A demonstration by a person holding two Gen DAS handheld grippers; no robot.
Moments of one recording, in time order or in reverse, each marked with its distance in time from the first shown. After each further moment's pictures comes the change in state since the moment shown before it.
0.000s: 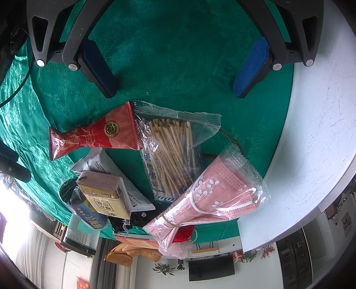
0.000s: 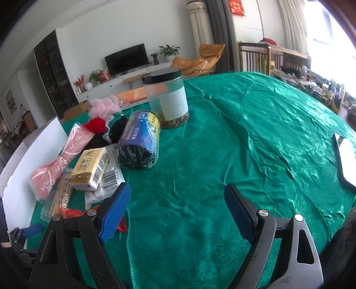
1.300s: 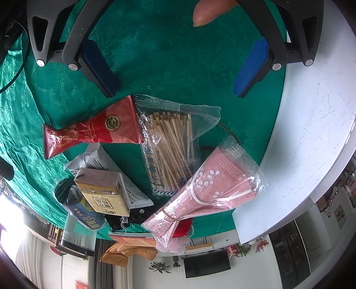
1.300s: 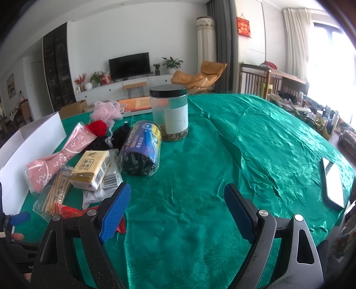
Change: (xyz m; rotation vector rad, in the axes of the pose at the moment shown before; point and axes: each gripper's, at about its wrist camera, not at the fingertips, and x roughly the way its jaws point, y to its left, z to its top) left arm -0.002 -0.013 0.007 0.019 -0.015 0.084; right arm -0.025 0.023 -0.013 -0.142 -0.121 -0.140
